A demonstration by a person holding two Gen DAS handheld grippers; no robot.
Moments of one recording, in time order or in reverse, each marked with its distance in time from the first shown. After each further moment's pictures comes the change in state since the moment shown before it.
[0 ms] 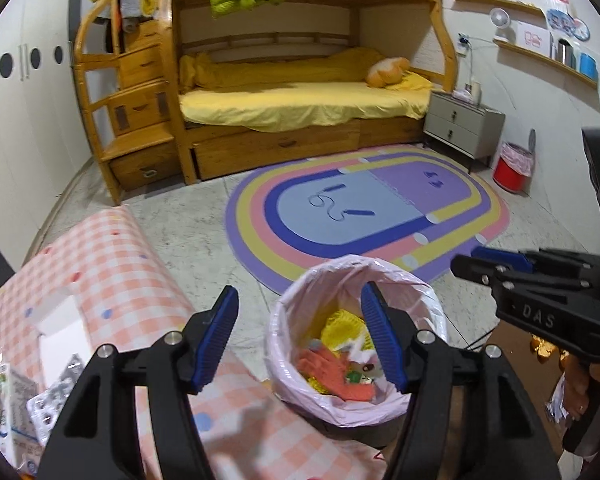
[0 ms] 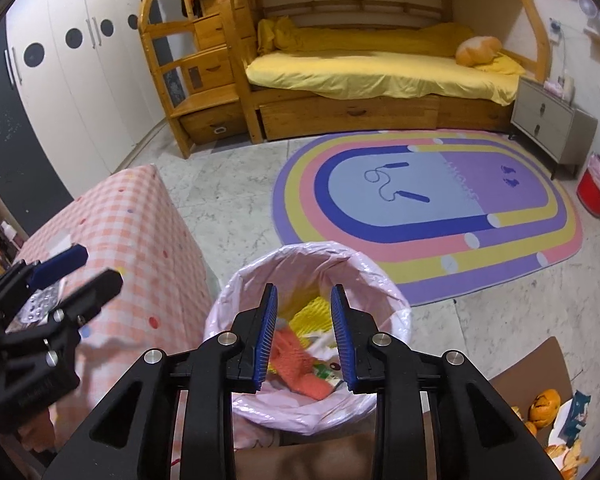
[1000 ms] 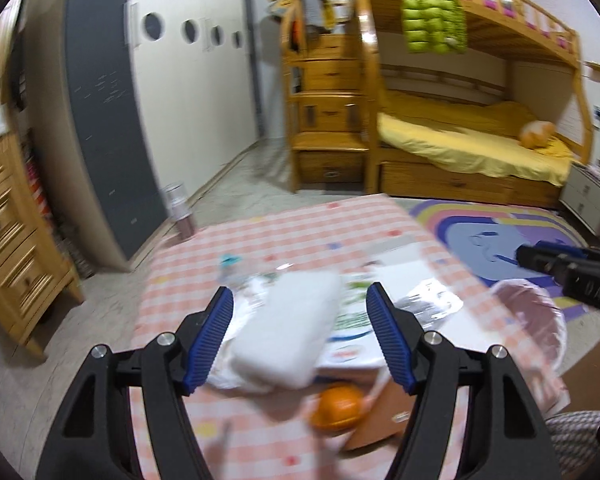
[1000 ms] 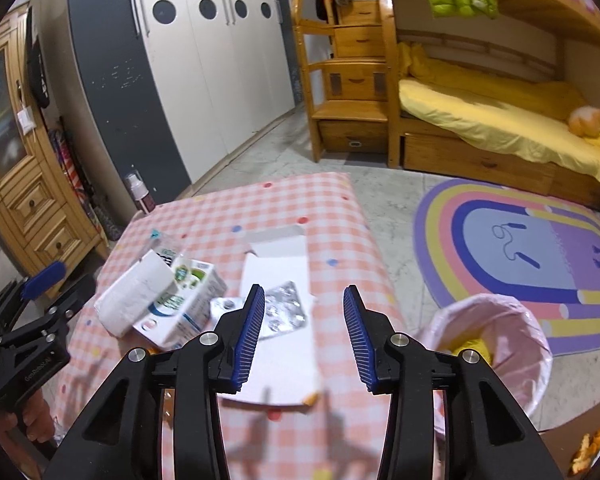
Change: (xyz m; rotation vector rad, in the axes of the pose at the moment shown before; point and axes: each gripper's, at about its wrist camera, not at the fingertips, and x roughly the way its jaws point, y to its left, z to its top) left arm -0.183 0.220 -0.086 -0.303 -0.065 0.477; right arm -0.039 0.245 0.003 -0.257 -0.047 0.280
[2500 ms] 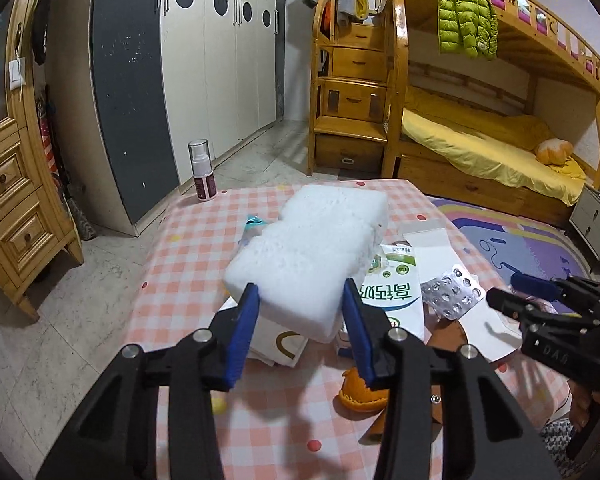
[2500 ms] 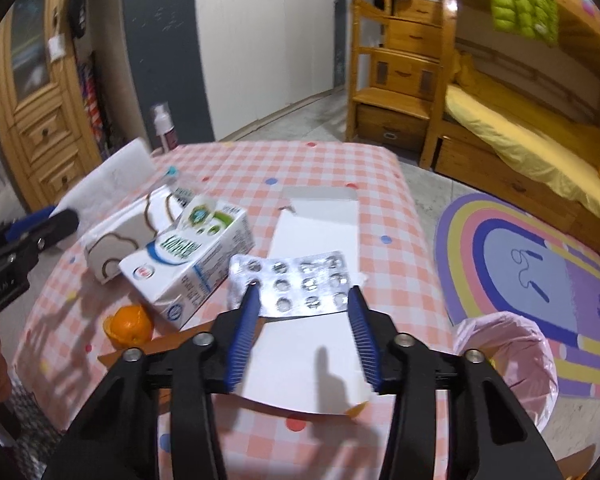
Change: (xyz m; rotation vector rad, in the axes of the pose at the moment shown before) left arm 0.008 0.022 -0.024 -0.103 0.053 0.000; right arm 0.050 0.046 -0.026 -0.222 0.078 0.027
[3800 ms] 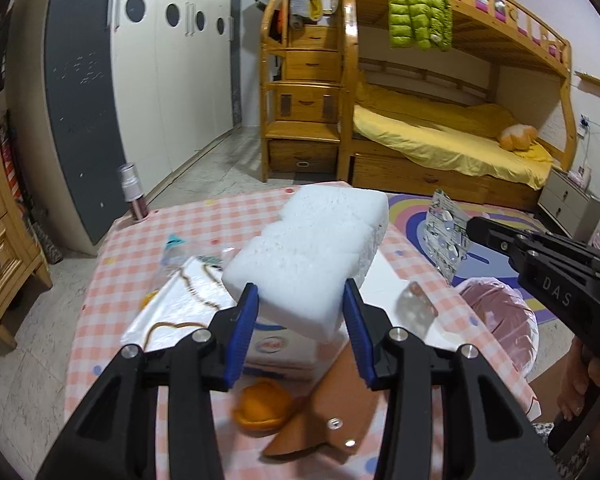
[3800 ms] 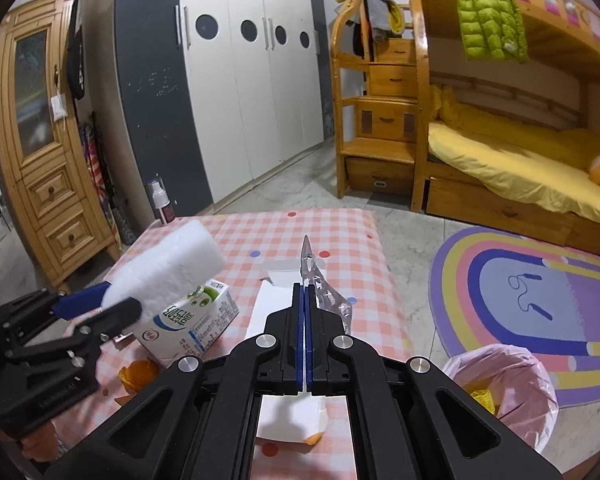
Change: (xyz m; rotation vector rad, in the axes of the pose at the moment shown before) left arm 0.001 -0.076 0.007 0.094 -0.023 -0.121; right arm -0.046 -0.046 0.010 0.104 -0.222 0.010
